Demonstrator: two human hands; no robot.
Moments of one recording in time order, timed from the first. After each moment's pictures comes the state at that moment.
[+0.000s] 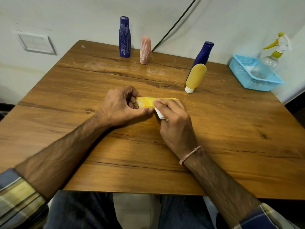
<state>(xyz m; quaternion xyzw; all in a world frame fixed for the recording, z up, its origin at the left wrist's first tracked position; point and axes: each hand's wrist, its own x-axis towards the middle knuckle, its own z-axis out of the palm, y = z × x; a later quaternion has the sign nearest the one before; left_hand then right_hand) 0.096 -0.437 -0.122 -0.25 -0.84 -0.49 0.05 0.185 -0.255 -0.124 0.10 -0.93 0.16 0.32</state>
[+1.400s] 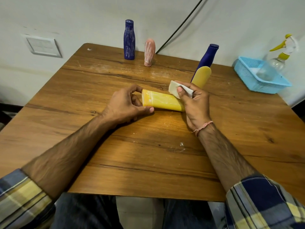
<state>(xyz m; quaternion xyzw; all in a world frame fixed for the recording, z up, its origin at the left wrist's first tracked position) 0.085 -0.435 -0.114 -0.18 -0.83 -0.52 -0.09 0.122 -0.212 -0.105 -0.07 -0.76 0.60 0.25</state>
